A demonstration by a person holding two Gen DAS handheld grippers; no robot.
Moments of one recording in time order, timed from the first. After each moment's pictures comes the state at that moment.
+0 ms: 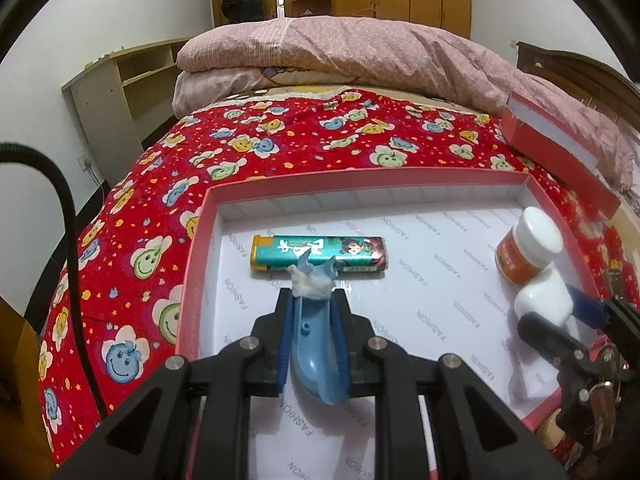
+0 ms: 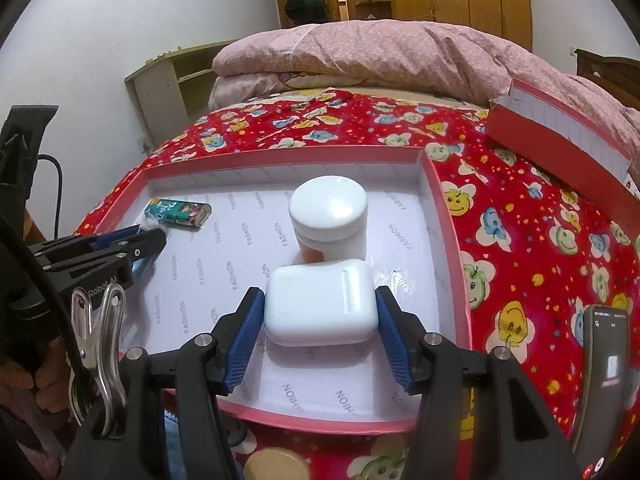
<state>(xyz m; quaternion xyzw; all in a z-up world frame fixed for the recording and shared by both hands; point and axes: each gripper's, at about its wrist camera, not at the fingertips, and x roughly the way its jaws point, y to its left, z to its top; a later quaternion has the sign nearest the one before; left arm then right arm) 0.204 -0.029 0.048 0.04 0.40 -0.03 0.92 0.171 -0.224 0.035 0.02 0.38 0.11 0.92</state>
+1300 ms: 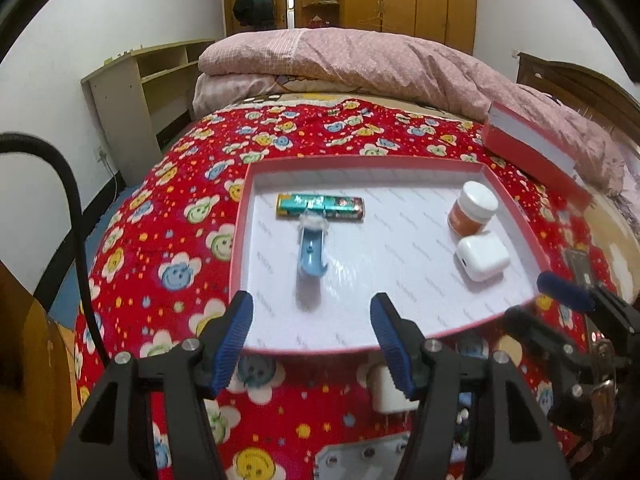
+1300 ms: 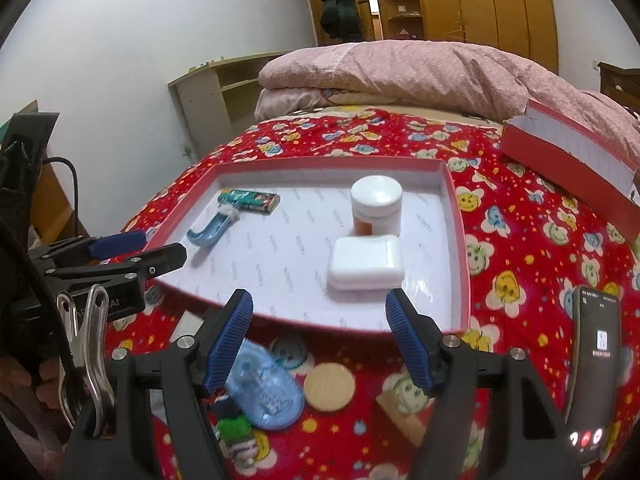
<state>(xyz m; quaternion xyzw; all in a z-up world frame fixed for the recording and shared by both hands) 0.114 -0.018 0.081 0.02 0.39 -0.03 0.92 0.105 -0.226 0.062 0.03 0.36 0.18 0.92</state>
